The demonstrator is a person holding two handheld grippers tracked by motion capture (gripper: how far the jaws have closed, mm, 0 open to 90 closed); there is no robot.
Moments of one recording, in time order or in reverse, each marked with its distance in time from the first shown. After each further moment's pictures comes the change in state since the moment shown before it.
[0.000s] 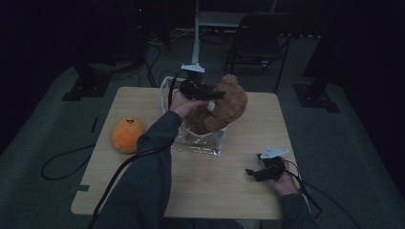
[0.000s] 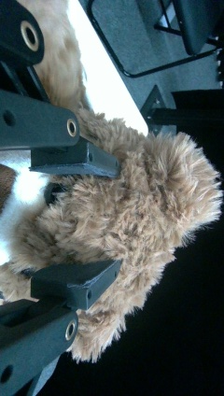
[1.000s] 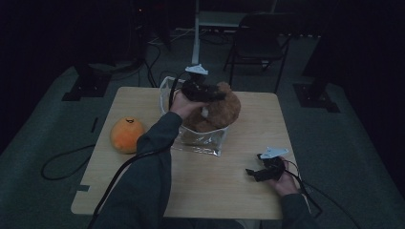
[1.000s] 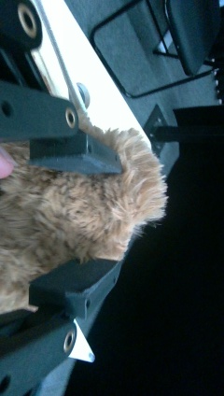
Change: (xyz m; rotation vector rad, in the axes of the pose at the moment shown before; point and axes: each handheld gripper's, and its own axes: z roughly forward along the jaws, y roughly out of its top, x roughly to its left) left arm -0.011 0.002 0.010 0.047 0.092 0.087; right arm 0.000 0.000 0.000 0.000 0.000 0.000
